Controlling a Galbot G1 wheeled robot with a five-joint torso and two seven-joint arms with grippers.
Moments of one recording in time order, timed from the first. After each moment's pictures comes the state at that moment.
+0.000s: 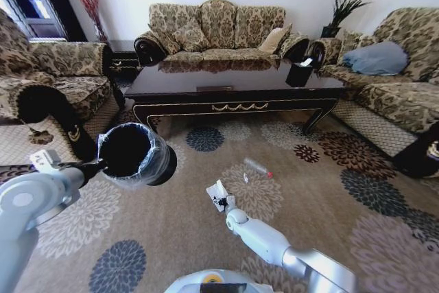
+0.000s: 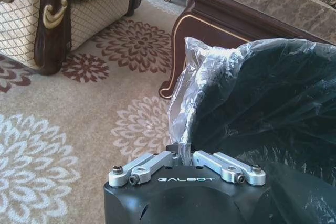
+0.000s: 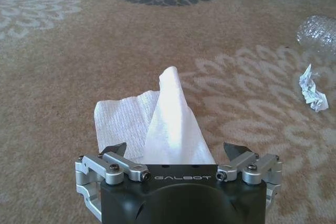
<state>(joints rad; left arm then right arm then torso) 1.28 -0.78 -0.96 -2.23 -1.79 0.74 -0.98 -0.67 1.32 -0.48 0.89 0.78 -0.03 0.38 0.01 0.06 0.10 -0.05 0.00</state>
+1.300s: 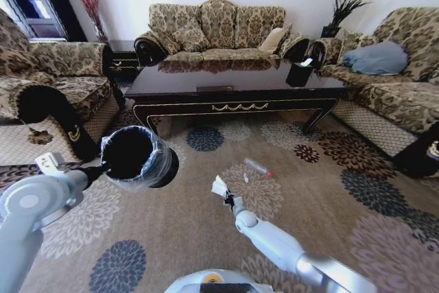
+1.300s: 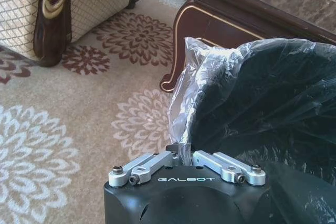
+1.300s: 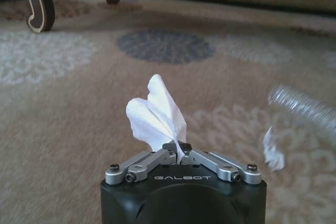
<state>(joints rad) 1.29 -0.81 -0.94 -2.22 -1.77 0.74 -0.98 -0.76 1.14 -0.39 1.13 0.63 0.08 0.32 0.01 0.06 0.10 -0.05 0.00</state>
